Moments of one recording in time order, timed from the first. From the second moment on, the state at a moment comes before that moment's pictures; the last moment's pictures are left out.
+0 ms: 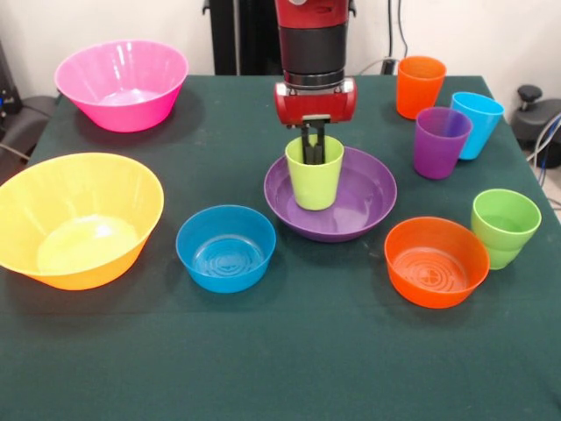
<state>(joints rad) 0.50 0.31 -1.13 1.26 -1.08 -0.98 3.89</state>
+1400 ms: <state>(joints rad) 0.50 0.31 -1.10 1.25 -1.00 -0.82 3.76</state>
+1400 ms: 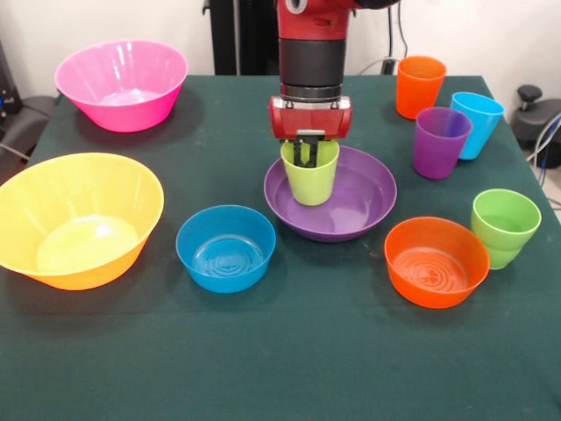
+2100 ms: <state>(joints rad) 0.50 0.31 -1.10 1.25 -1.00 -0.82 3.76</state>
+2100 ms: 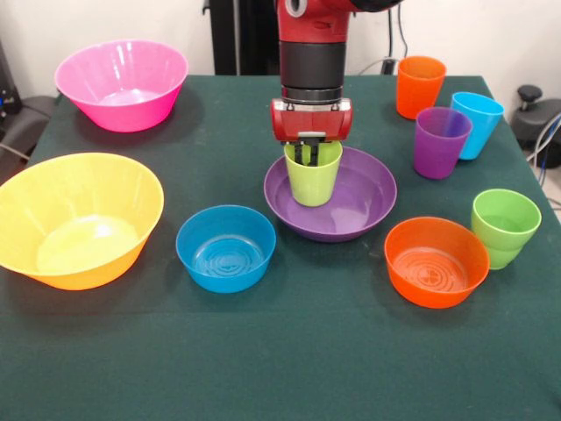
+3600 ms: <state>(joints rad) 0.50 0.29 -1.07 1.24 -1.04 -0.82 3.76</state>
